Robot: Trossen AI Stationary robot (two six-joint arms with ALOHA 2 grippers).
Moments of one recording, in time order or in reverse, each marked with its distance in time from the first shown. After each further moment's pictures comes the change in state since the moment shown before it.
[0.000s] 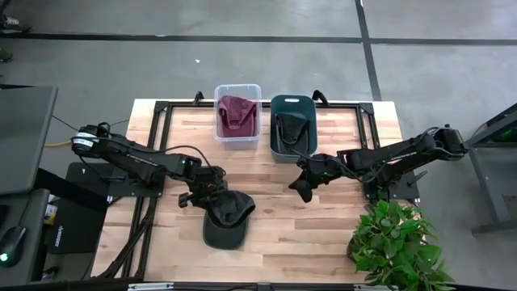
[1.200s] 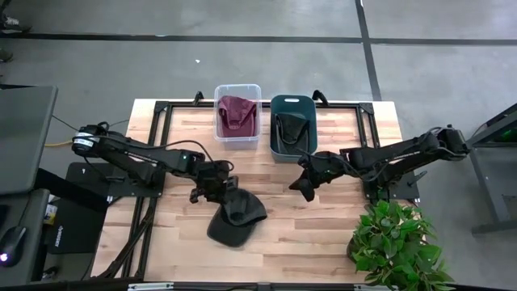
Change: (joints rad) left arm 0.000 0.000 0.184 -0.015 -0.095 0.137; right arm -0.010 -0.035 0.000 0.007 -0.050 0.023
